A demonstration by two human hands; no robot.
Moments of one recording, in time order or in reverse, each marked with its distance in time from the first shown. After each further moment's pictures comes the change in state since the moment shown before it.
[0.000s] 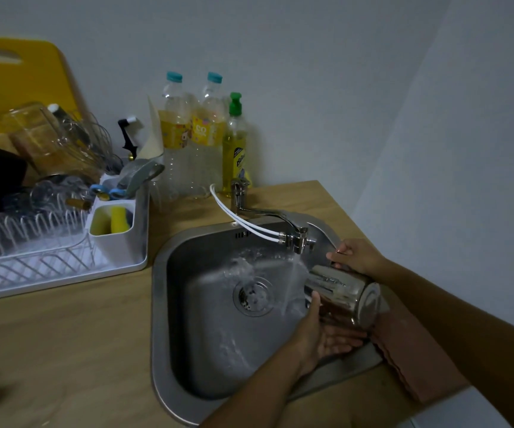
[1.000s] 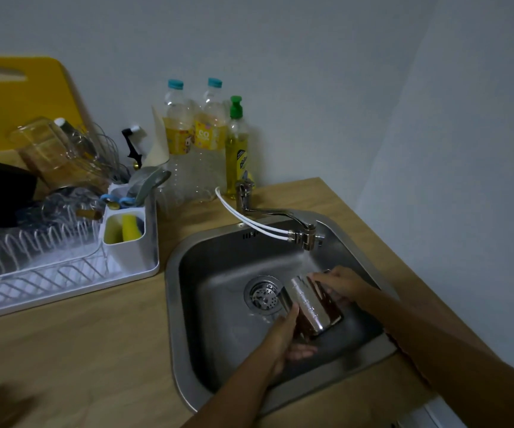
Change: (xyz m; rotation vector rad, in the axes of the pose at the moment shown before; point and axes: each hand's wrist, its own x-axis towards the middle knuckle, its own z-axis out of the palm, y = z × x) left_hand -0.052 0.003 -0.058 0.070 0.196 0.033; right_hand -0.032 -0.004 0.067 0.128 -0.166 0.217
